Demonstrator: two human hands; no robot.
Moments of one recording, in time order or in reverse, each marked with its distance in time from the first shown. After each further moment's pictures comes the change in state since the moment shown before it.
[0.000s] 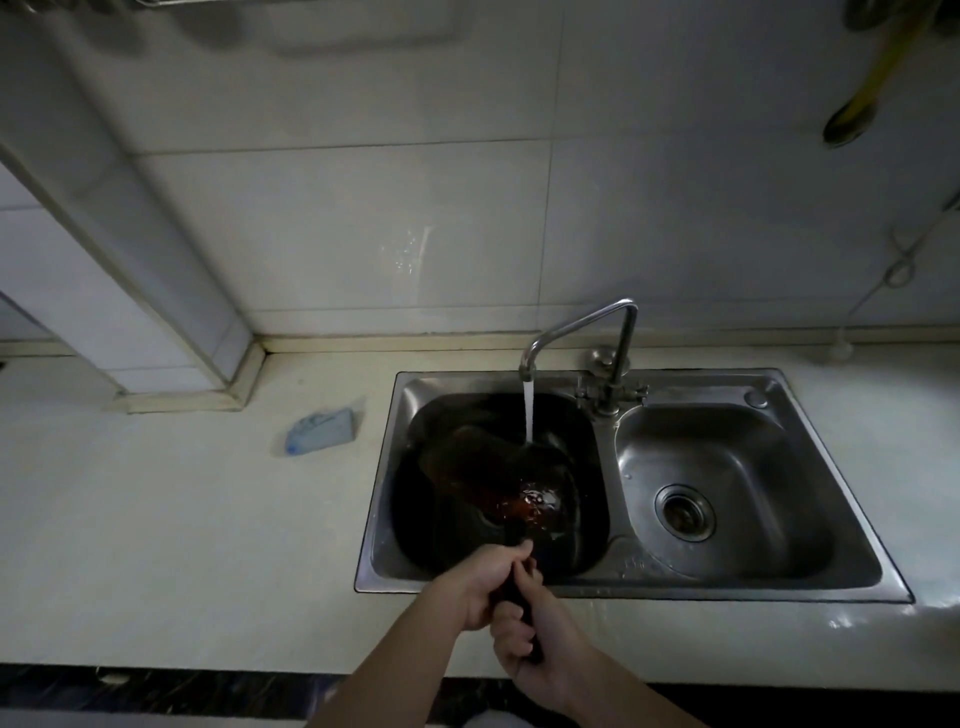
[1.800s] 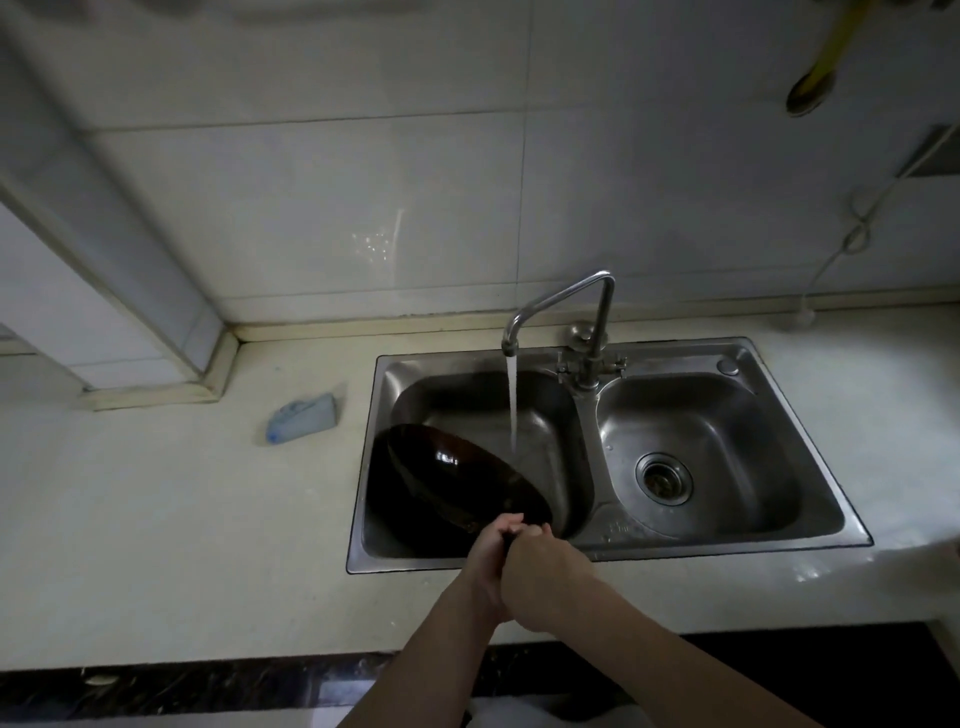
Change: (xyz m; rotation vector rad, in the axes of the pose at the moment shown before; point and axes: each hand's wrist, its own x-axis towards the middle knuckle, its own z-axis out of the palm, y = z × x) left_hand 0.003 -0.021 0.021 -0.454 -0.088 -0.003; right_hand -0.027 -0.010 0.025 -2.038 0.582 -0.539
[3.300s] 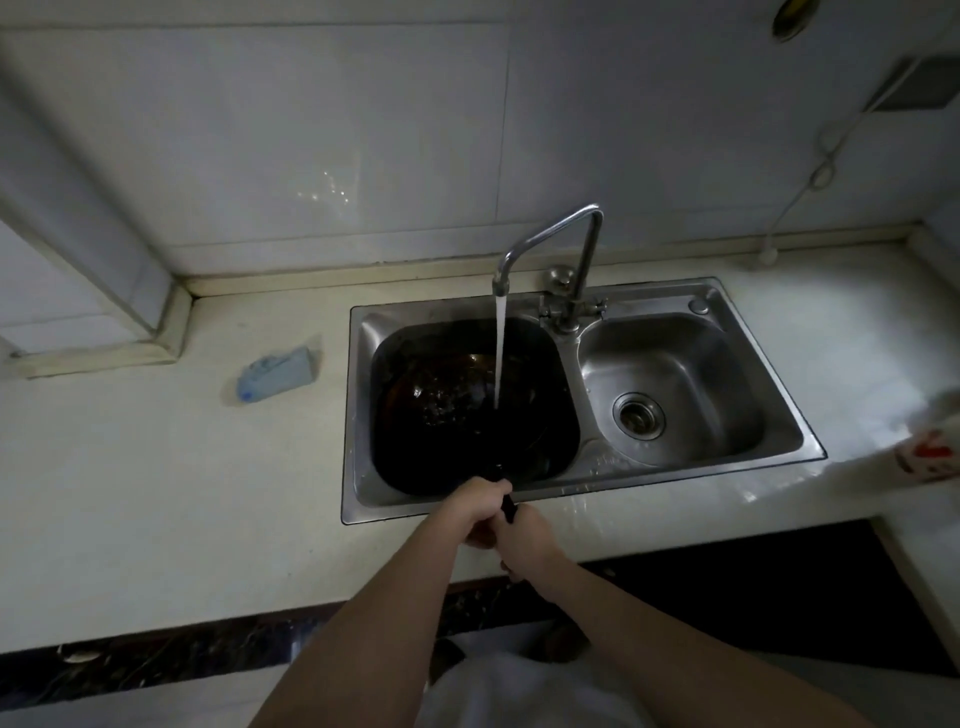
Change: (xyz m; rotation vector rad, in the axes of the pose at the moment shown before) left_hand 0.032 0.022 -0.038 1.155 0.257 0.033; right_hand 0.033 0.015 0.097 0.722 -0.080 0.262
